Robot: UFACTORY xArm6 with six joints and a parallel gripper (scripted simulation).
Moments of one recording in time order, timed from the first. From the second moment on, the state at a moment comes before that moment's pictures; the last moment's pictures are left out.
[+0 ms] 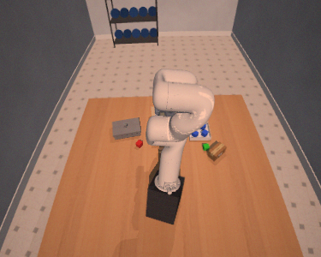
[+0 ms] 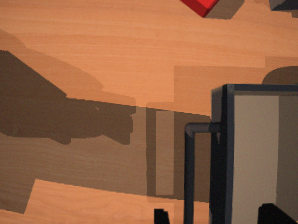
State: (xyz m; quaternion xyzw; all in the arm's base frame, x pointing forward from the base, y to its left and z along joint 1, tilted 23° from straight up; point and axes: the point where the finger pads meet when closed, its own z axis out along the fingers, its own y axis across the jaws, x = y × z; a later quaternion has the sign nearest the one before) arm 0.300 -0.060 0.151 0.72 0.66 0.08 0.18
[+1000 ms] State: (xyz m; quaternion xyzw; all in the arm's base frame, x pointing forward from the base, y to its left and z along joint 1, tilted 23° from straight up) arm 0.299 -0.059 0.151 0.73 0.66 0.07 0.18
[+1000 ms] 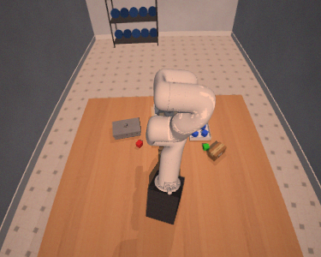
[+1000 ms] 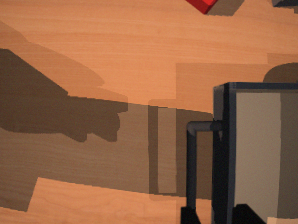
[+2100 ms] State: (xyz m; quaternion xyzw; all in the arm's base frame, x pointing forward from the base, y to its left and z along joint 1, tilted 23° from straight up) arm 0.304 -0.061 0.138 0.73 0.66 0.07 0.18
